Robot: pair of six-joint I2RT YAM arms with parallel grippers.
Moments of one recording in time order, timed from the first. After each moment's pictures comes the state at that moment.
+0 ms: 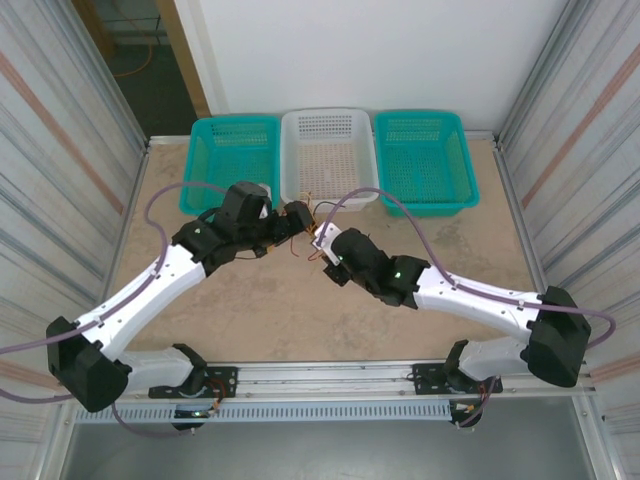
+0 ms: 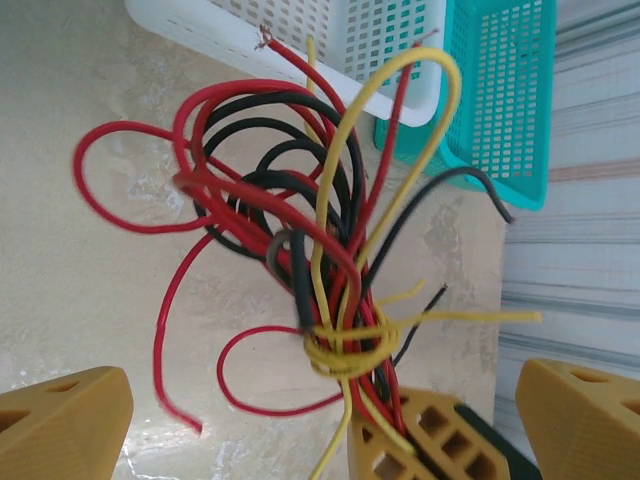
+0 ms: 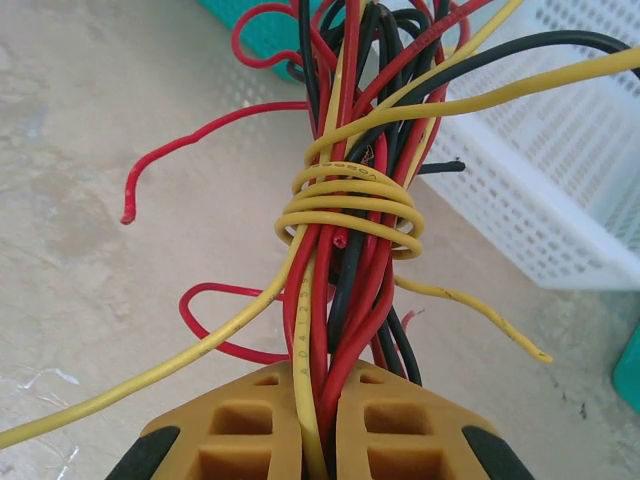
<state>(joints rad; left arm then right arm) -0.66 1.23 1.12 -0.60 0.11 -1.02 1.04 1.29 0.92 -0.28 0.38 -0.09</state>
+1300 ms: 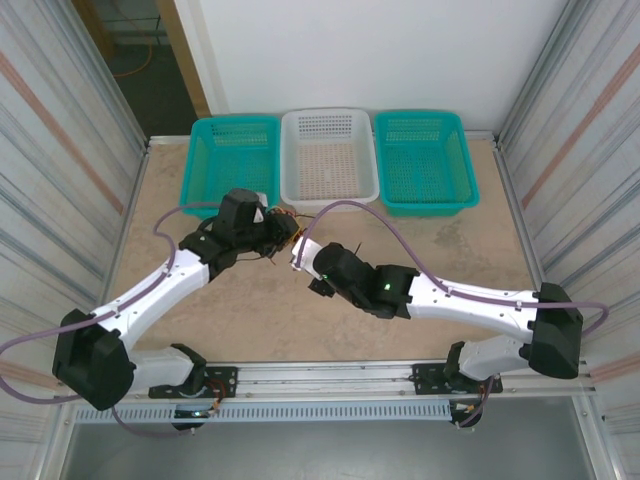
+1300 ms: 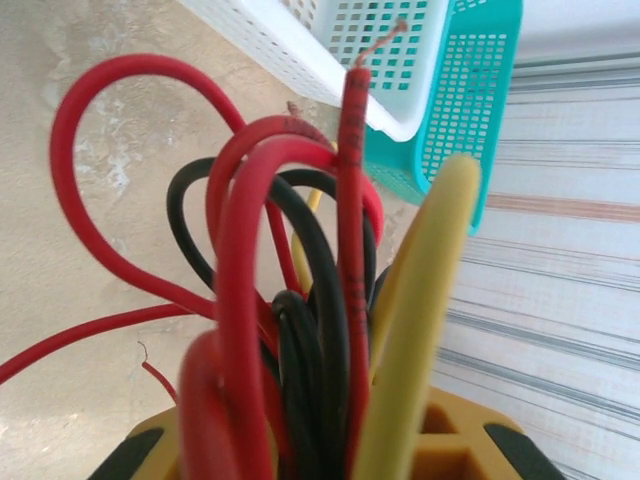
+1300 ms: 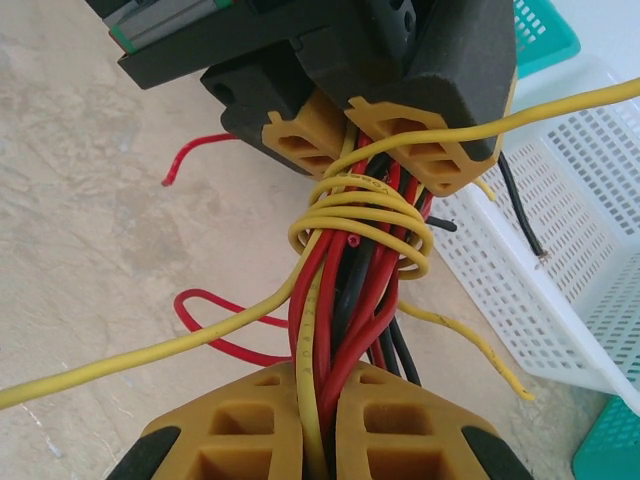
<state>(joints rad) -0.56 1.24 0.91 -0.26 0.31 -1.20 1.19 1.32 0.99 -0.31 0.46 -0.18</state>
